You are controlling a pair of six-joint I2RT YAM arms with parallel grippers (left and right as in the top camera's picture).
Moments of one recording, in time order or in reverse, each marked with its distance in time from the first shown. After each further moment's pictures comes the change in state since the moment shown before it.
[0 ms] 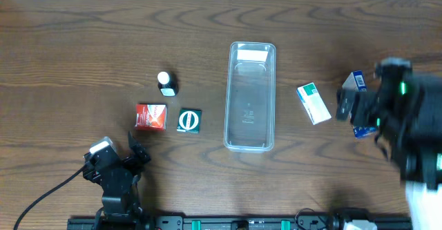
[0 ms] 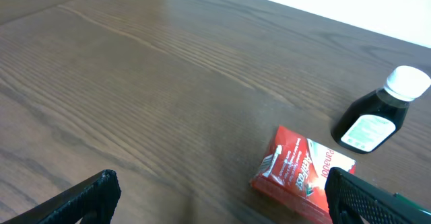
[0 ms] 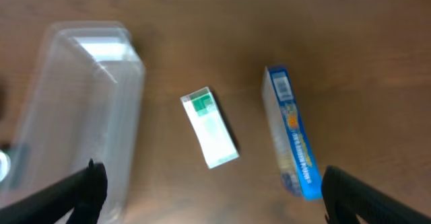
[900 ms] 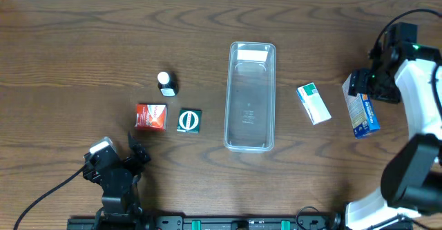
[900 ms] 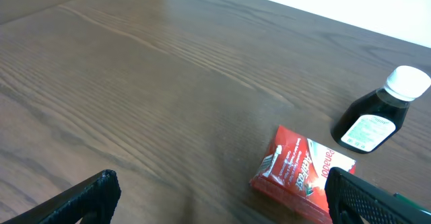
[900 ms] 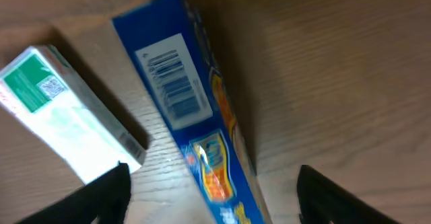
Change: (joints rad) left arm 0.000 0.000 0.000 0.000 0.000 0.000; right arm -0.196 0.722 0.138 -0.005 0.071 -0.057
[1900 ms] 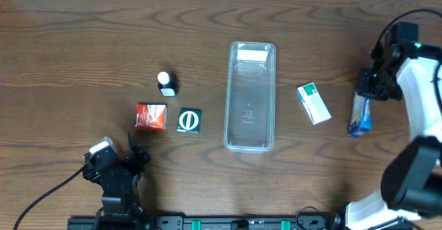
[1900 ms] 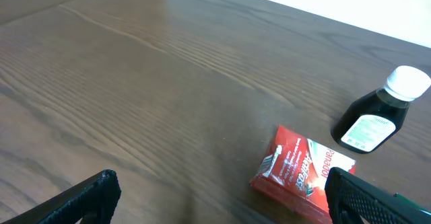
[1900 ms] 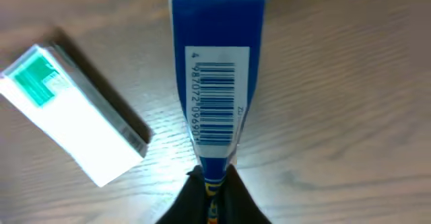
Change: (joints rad) left arm 0.000 0.000 0.000 0.000 0.000 0.000; right arm -0.003 -0.048 0.043 -0.048 -0.008 0.010
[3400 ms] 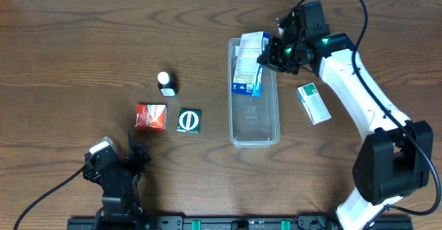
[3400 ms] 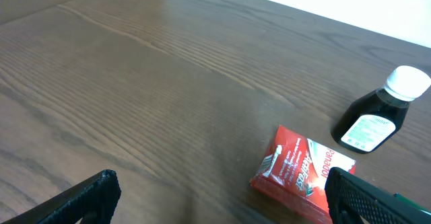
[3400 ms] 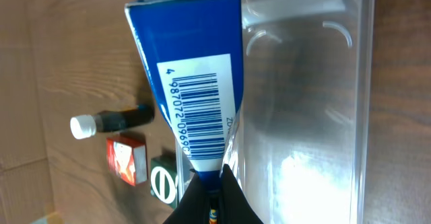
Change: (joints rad) left arm 0.000 0.000 0.000 0.000 0.000 0.000; right arm 0.491 0.113 0.060 0.404 -0.533 0.525
